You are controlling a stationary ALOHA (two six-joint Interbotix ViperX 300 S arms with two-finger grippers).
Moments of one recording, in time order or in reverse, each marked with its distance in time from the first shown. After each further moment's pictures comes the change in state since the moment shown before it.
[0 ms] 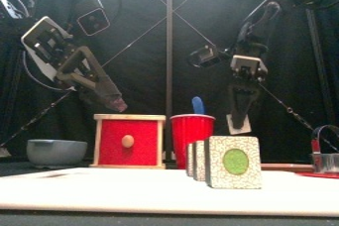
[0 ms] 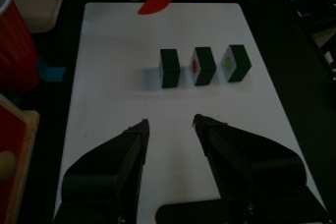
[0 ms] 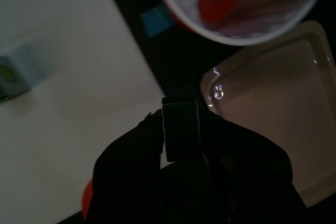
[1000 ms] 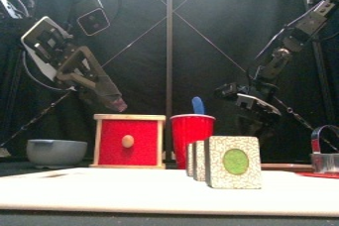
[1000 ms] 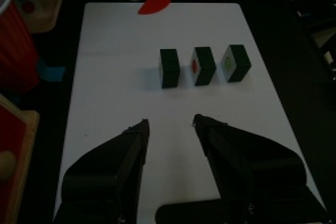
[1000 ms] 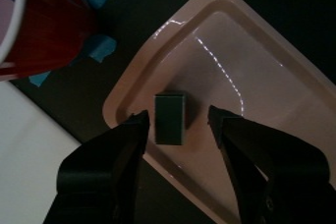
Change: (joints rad) left arm 0.000 0.002 0.000 -0.002 0.002 0.000; right arm -0.337 -0.011 0.212 0.129 -0.371 0.002
